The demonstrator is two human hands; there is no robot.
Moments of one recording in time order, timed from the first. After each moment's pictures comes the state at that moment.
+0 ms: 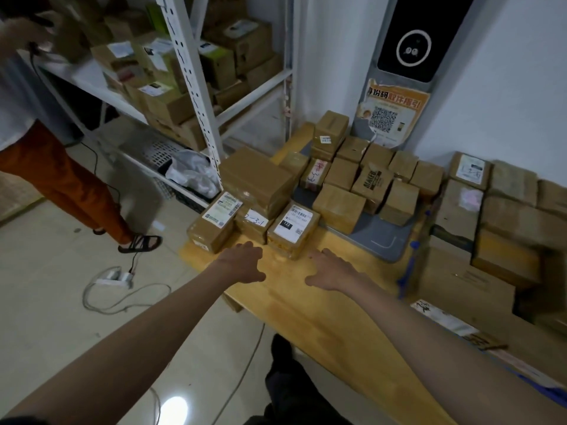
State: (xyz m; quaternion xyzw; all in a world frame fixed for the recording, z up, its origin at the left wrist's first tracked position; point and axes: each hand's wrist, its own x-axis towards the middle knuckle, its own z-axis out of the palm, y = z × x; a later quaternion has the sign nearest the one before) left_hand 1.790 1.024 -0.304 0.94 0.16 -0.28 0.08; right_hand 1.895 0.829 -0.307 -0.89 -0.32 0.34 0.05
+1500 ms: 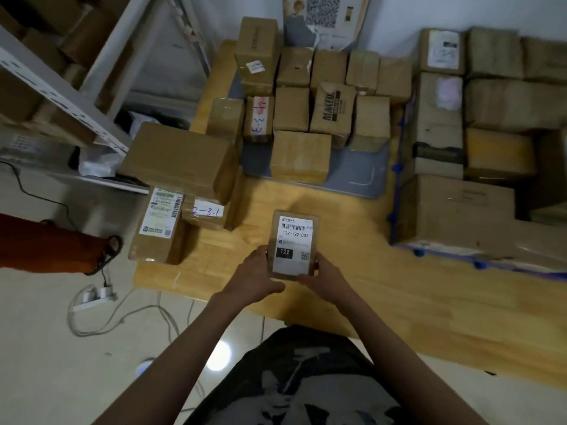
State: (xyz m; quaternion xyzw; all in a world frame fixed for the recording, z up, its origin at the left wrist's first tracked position) left_hand 1.844 0.989 -0.371 0.87 0.16 -0.30 0.35; right_hand 1.873 0.812 -0.399 -0.81 0.05 0.39 0.43
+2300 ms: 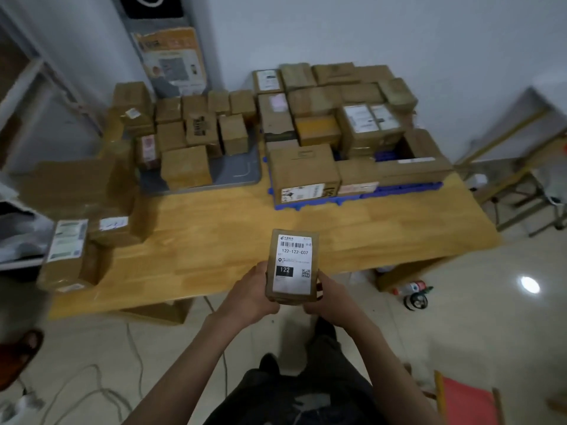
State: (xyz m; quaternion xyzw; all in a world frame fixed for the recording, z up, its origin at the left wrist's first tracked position) left_hand 1.685 0.795 -0.309 0.90 -0.08 -0.29 0.31; right_hand 1.647 0.605 -0.323 -0.84 0.14 0.26 0.44
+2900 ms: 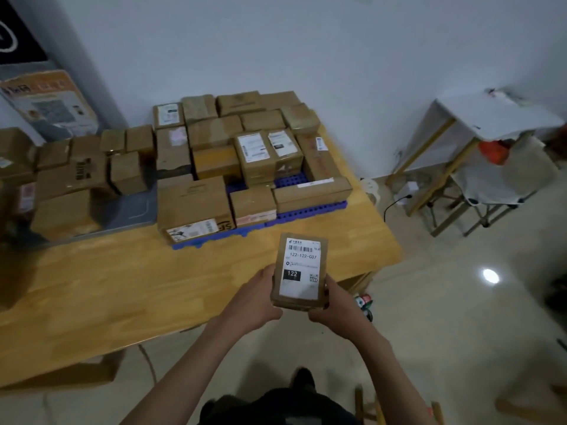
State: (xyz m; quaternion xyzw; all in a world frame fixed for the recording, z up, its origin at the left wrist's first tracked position) left_hand 1.709 0.505 -0.298 0.89 -0.20 -0.28 0.29; right_hand 1.635 0.319 -0.309 -0.85 0.17 0.18 0.46
